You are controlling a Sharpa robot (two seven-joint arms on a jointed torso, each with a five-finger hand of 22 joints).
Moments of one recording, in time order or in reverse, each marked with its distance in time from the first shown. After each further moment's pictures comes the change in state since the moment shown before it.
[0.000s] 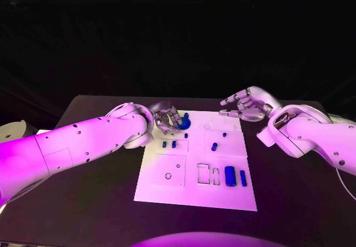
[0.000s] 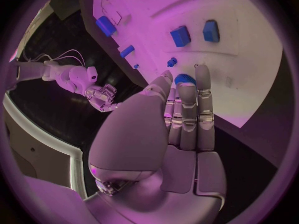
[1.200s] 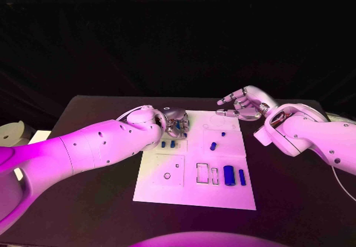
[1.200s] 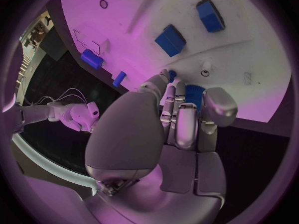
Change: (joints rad) left arm -0.029 0.134 -0.008 -0.121 -0.330 0.077 0.055; left_hand -0.059 -0.051 0.101 -0.005 0.000 0.145 -0.019 -0.122 -0.115 0.123 -0.009 -0.172 -0.198 0.187 -0.014 0.391 0.322 -0.055 0.259 -0.018 0.485 0.458; right arm 0.000 0.009 0.000 -0.002 0.000 0.003 0.001; right_hand 0.000 0.000 0.000 0.000 0.000 0.000 0.000 0.000 0.000 0.000 0.000 0.000 0.000 0.000 0.000 0.000 0.000 0.000 0.000 0.000 0.000 0.001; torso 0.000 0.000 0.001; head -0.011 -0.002
